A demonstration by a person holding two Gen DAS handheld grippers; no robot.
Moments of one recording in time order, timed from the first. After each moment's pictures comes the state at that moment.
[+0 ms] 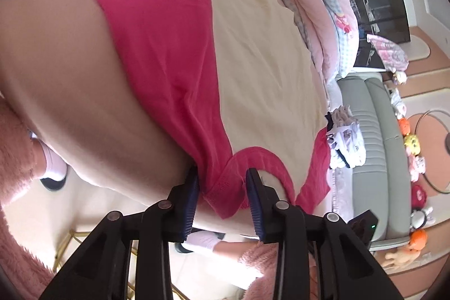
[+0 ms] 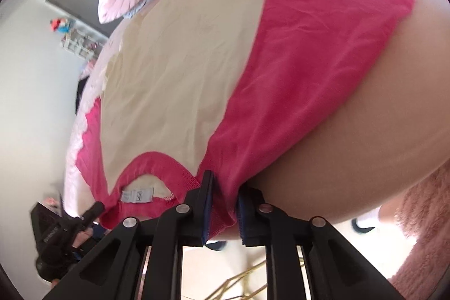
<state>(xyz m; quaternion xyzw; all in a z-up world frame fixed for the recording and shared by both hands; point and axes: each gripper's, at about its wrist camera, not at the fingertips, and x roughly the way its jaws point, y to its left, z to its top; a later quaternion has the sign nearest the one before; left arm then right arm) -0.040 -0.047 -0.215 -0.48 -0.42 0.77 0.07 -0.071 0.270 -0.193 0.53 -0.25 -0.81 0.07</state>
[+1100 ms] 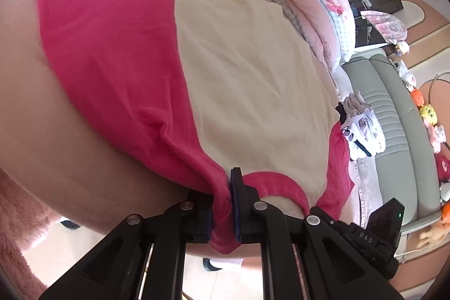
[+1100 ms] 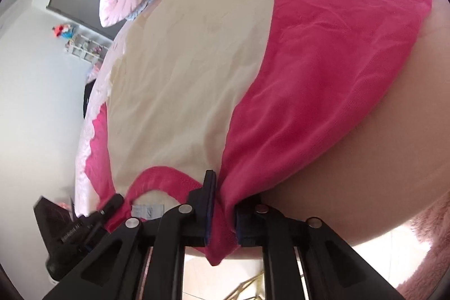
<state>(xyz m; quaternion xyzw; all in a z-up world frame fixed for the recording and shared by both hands) -0.066 -0.033 -0.204 -0.47 -0.37 0.80 0.07 -0.083 0.268 -0.208 0.52 -0.31 -0.79 0.09</state>
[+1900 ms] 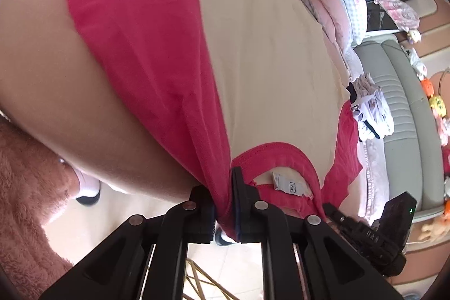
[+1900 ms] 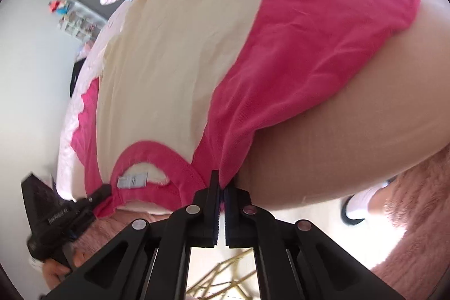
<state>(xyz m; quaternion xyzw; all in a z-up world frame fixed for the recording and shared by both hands) -0.049 -0.042 -0.211 -0.54 -0.37 0.75 0.06 -0.076 0.230 -0.197 0.57 -0.23 -0.78 0.09</state>
